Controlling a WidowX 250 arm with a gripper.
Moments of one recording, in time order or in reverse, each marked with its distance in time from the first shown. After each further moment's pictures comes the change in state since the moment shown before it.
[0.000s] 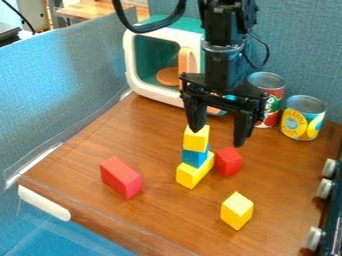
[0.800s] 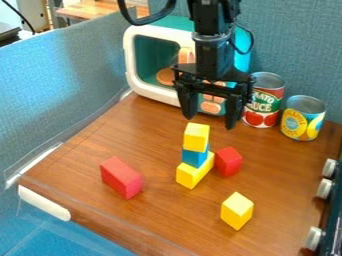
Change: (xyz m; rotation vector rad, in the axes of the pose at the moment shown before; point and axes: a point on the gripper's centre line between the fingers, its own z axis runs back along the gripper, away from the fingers) arm 0.023 0.026 -0.004 -0.004 -0.015 0.083
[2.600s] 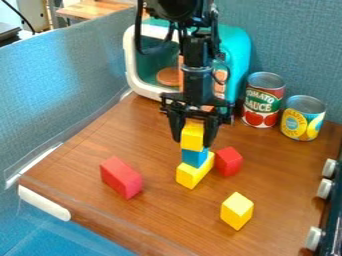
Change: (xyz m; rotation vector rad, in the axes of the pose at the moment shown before) arm 0.011 0.033 -0.059 0.020 0.157 0.164
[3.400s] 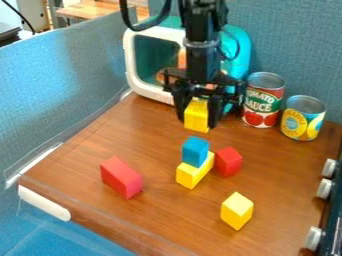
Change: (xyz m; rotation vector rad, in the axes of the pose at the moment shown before) arm -0.015 -0.014 0.047 0.008 -0.131 -0.091
